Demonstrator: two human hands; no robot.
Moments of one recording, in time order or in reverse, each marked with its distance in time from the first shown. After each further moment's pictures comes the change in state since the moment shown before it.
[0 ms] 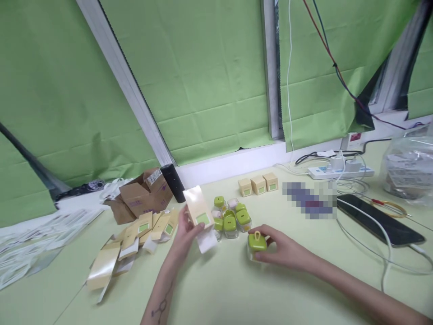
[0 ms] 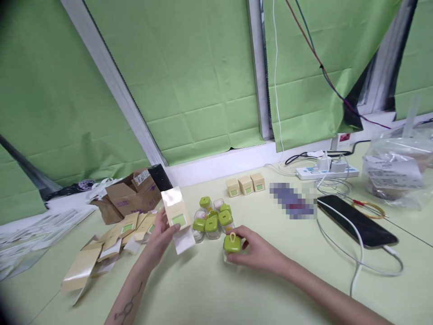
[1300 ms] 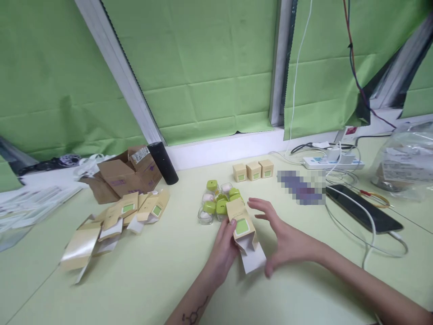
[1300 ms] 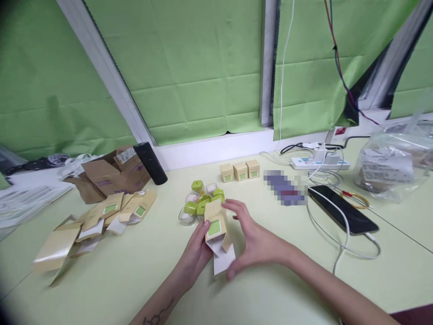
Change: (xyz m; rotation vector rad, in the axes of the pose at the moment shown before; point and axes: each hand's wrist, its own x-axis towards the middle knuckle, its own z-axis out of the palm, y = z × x) left_hand -0.065 -0.015 0.110 -0.790 -0.294 -0.390; right_hand -0.013 -0.012 -0.013 -0.129 -0.029 -0.215
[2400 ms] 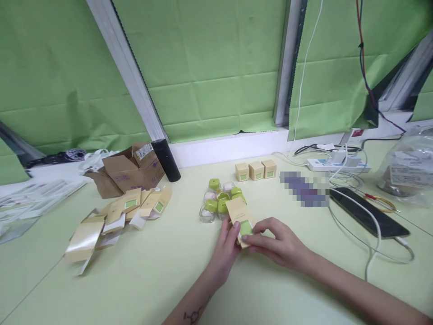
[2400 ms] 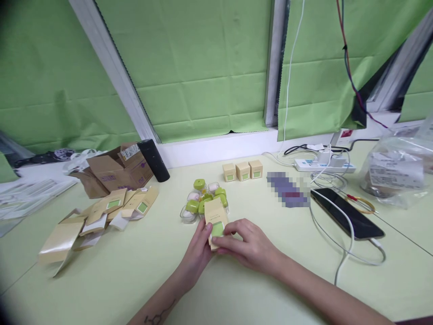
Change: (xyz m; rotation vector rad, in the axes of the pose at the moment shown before) left_hand -0.001 -0.006 0.000 0.059 -0.020 0.069; right_hand -0.005 0.017 0.022 -0.505 0.193 -0.422
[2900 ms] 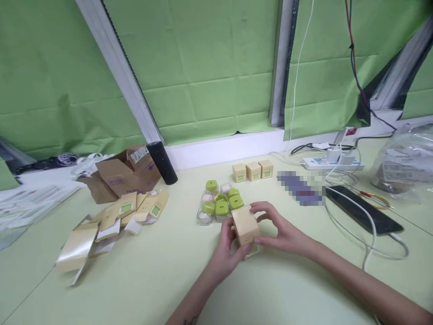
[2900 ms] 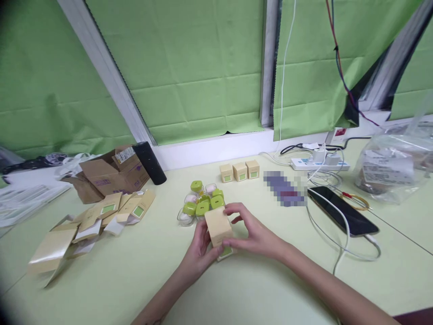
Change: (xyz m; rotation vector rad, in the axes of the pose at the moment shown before) left_hand 0.005 -0.008 -0.023 0.507 -0.188 0.238; right_hand 0.011 0.015 -0.016 0.430 -0.083 0.289
